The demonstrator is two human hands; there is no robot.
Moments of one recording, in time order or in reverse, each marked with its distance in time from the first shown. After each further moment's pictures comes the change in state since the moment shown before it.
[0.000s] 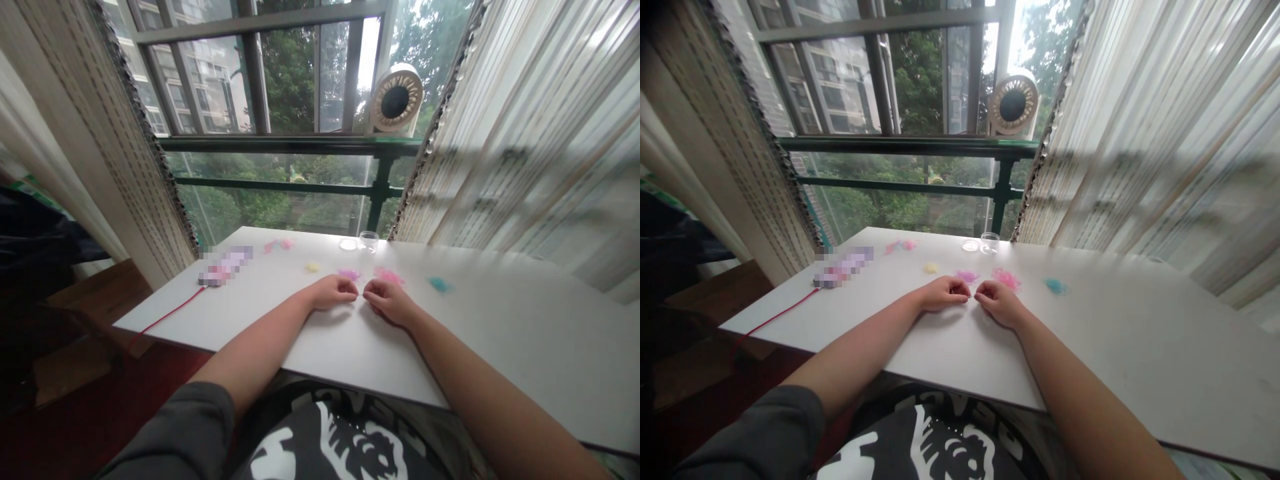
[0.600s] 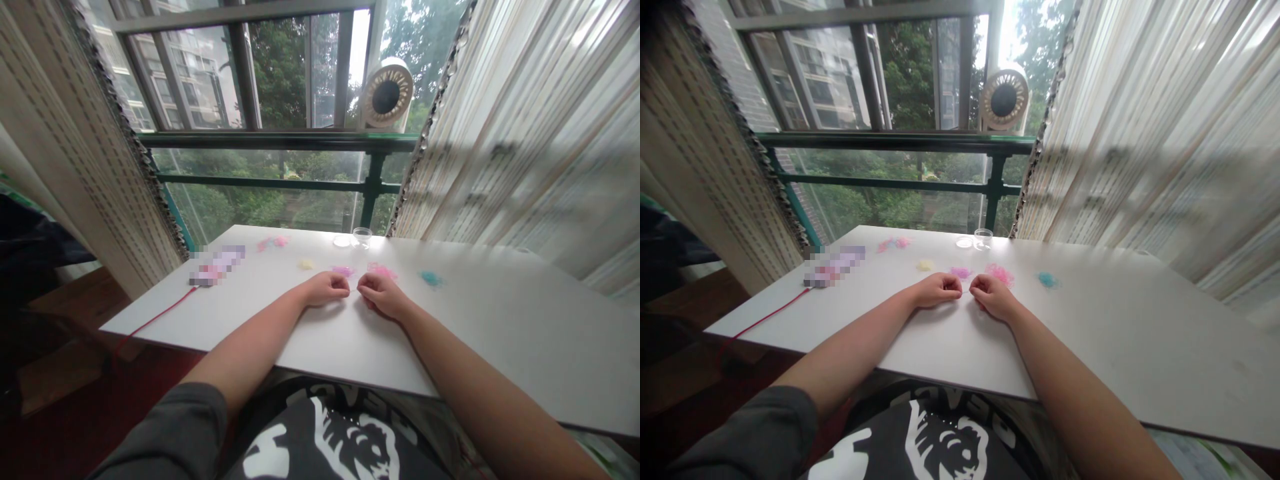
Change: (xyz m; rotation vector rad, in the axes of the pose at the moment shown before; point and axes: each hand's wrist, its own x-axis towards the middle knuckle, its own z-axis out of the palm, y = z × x) left_hand 0.001 0.001 0.000 0.019 0.016 -0.035; right_hand 0.002 0.000 0.001 0.065 0.013 -0.007
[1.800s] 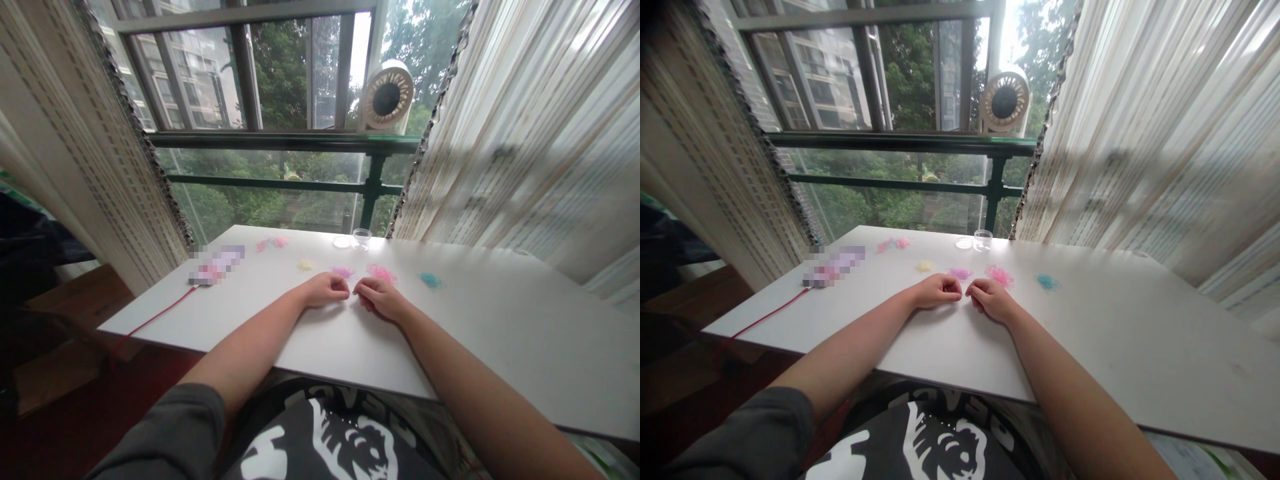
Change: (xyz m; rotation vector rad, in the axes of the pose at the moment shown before) left_hand -0.001 0.002 -0.001 0.003 -0.004 0.000; right_hand -0.001 -0.005 0.000 -0.042 -0.043 0.017
